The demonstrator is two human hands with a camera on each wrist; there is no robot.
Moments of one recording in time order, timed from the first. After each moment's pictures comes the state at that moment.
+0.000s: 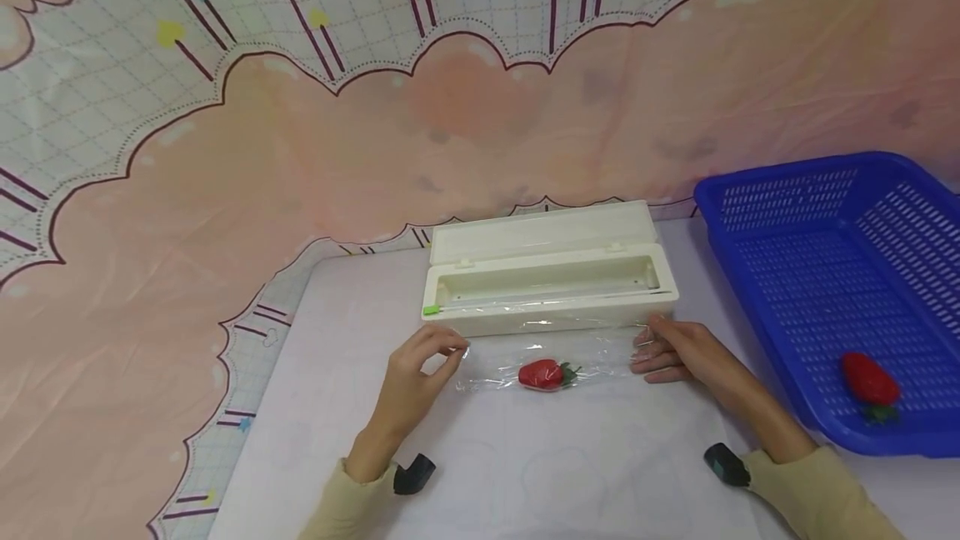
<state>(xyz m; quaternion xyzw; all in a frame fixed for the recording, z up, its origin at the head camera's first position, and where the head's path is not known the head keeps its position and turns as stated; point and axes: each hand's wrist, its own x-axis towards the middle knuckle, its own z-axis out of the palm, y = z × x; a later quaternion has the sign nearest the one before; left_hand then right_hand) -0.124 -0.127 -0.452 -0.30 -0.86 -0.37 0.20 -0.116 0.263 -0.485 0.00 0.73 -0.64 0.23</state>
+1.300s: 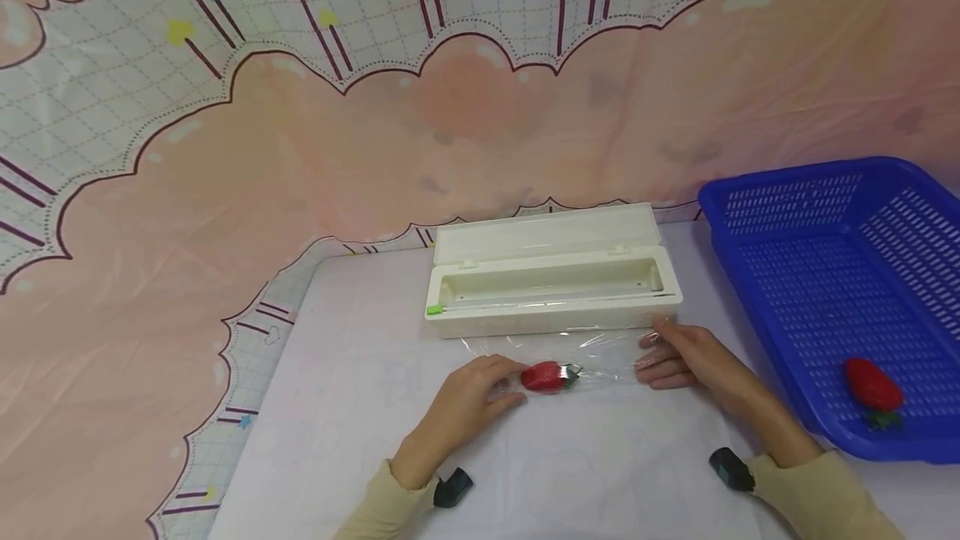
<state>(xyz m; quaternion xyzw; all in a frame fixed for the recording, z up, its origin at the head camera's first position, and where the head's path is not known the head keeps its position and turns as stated) -0.107 -0.083 -0.479 -0.32 -0.92 -0.21 0.03 -0.114 0.263 -0.482 0.00 0.73 -0.64 0.24</state>
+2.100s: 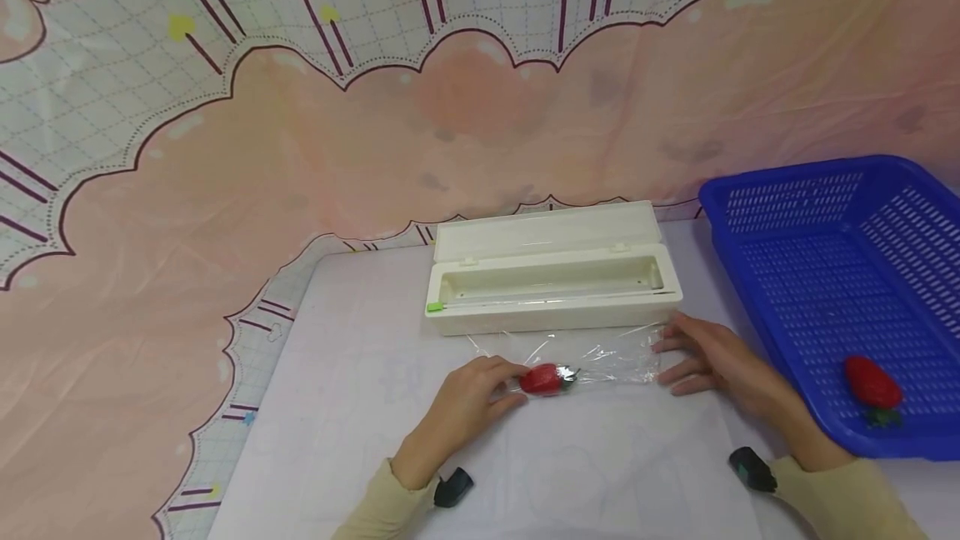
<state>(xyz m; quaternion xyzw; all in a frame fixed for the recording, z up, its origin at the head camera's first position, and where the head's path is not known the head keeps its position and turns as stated) -0.105 -0.082 -0.479 -0.33 -0.93 -0.16 0.05 -0.109 0.279 -0.475 0.04 0.74 -0.63 0.24</state>
